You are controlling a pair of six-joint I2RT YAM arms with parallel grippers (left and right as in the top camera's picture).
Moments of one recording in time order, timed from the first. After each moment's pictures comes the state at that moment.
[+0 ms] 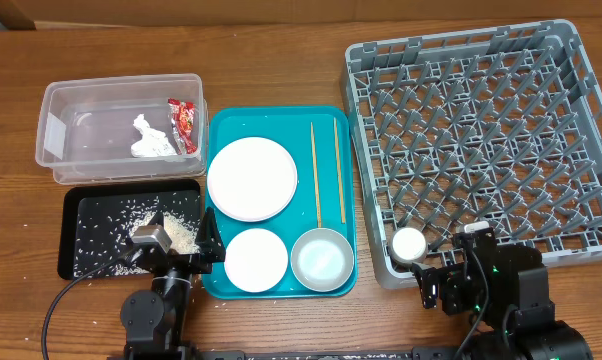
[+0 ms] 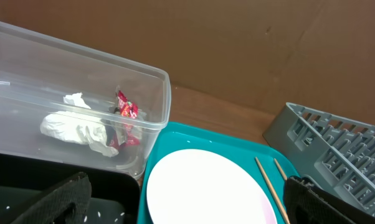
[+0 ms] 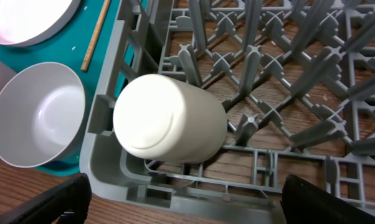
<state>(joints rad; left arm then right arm) 0.02 0.02 0.01 -0.07 0.09 -0.35 0.19 0.43 0.55 -1.00 -0.18 0.05</state>
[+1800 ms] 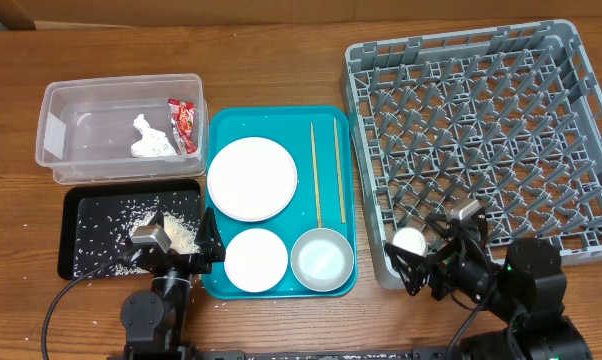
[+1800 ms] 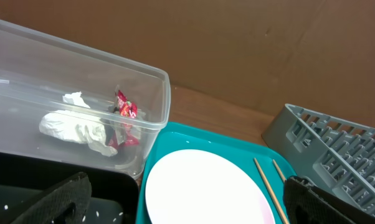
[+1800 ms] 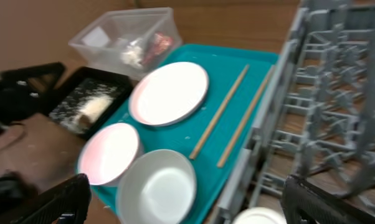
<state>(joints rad) 0.02 0.02 0.01 -0.07 0.09 -0.36 0.19 0.43 0.54 -0.60 -0.57 0.10</state>
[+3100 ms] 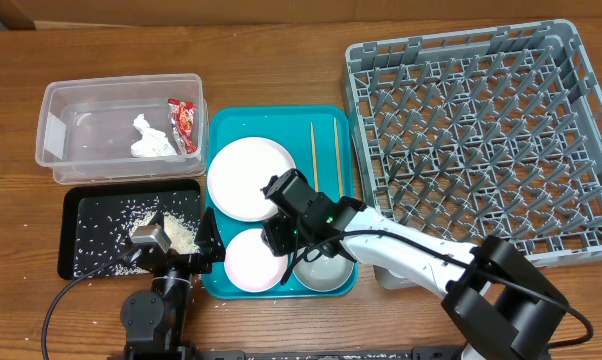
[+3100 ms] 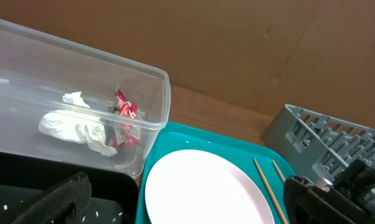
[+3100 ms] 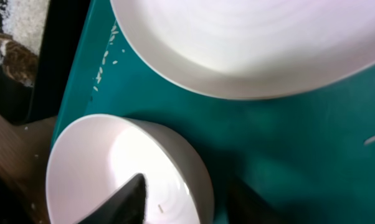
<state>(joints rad) 0.02 0.02 0.01 -0.07 0.09 -0.36 0.89 1.79 1.08 -0.36 -0.23 0.54</state>
